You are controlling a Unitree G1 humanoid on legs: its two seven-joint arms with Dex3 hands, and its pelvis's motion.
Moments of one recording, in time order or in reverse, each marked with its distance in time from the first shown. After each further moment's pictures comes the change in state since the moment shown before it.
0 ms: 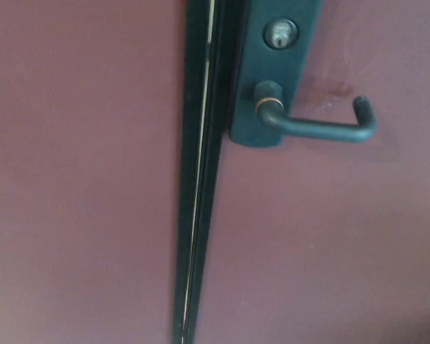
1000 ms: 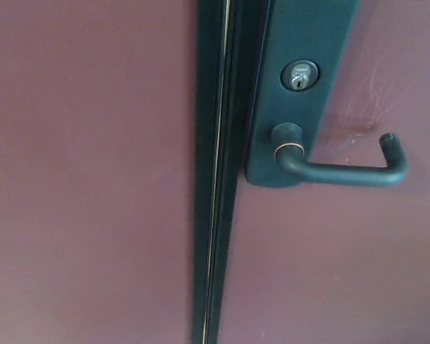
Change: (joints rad) left_arm 0.014 -0.001 -0.001 0.000 0.018 -0.007 0.002; right_arm -0.011 0.007 0.006 0.000 -0.022 0.006 0.001
